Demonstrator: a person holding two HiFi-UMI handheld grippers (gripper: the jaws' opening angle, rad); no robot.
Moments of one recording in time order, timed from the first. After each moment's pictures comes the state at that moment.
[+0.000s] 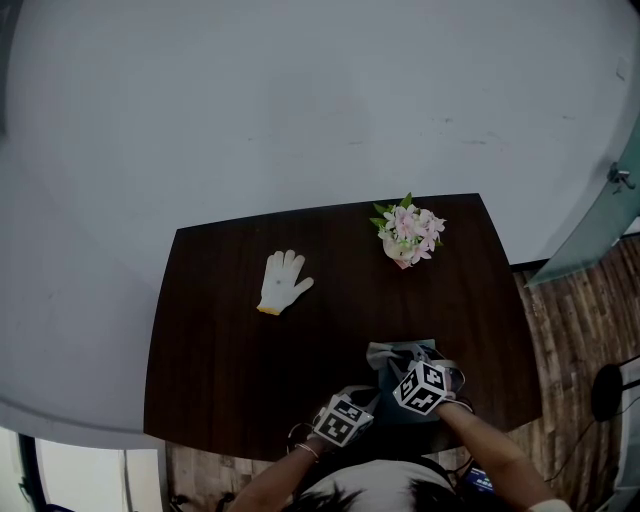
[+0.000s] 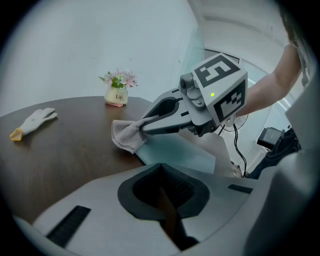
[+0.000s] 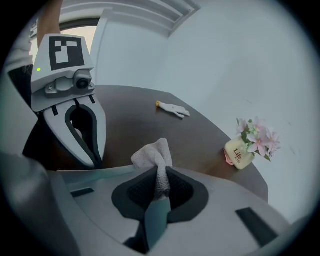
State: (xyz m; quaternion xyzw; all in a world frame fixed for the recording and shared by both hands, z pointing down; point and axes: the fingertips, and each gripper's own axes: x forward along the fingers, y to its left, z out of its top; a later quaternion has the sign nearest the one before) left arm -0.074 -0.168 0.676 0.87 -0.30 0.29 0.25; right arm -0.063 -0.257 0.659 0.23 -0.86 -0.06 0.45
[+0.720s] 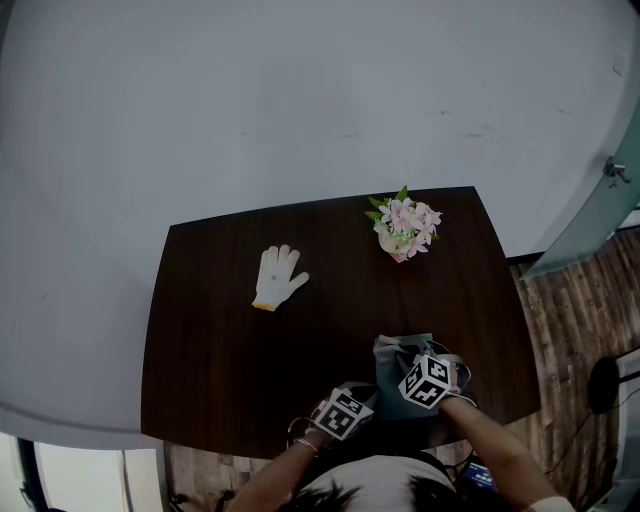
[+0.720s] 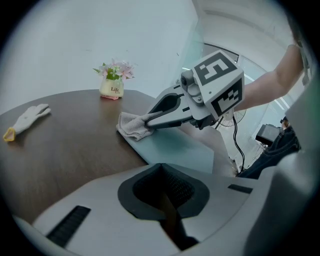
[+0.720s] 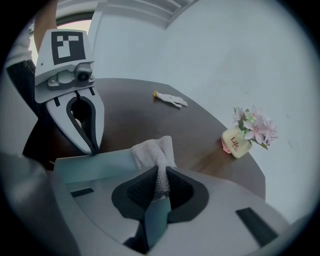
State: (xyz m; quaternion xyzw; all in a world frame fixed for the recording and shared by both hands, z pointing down) left arm -0.074 -0.162 0.683 0.87 -0.27 0.32 0.26; right arm -0.038 -0.258 0.673 0.25 -0.84 -0.04 0.49
